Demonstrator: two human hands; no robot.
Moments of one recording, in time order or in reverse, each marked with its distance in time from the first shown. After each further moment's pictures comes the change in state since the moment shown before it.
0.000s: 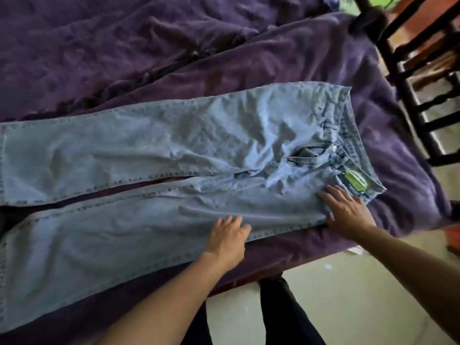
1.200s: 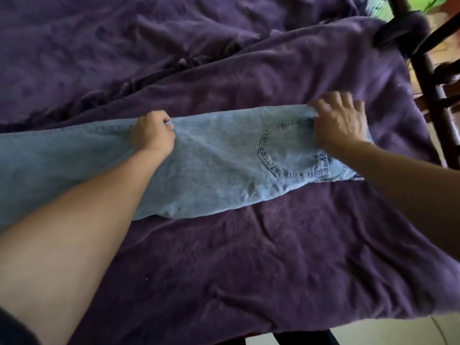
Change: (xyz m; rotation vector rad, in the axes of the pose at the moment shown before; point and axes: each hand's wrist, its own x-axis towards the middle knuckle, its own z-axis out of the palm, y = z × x) left_hand 0.202 -0.147 -0.171 -0.232 0.595 -0.781; right_hand 0.239 0.037 -0.147 0.078 0.709 -0.115
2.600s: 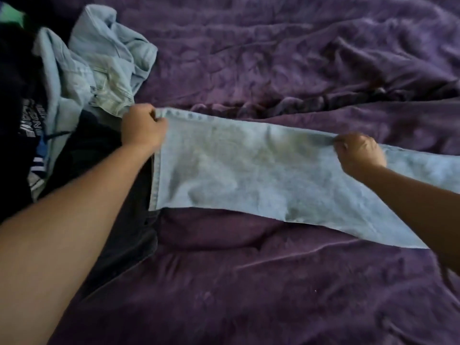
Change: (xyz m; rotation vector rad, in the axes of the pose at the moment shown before) left_hand 0.082 -0.431 -0.208 -0.183 0.167 -0.190; right_hand 0.058 -0.419 -0.001 0.261 -0.278 0.102
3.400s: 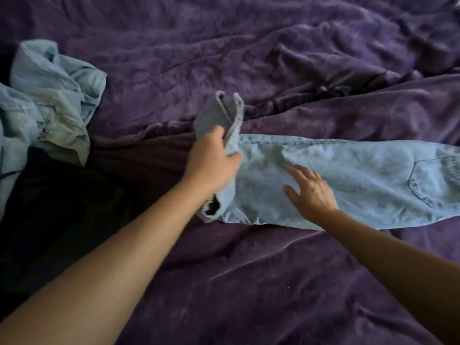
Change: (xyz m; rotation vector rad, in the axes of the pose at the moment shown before) left_hand -0.113 0.175 0.038 -0.225 -0.359 0.329; right_hand -0.087 0.033 0.025 0.072 -0.127 -0.105
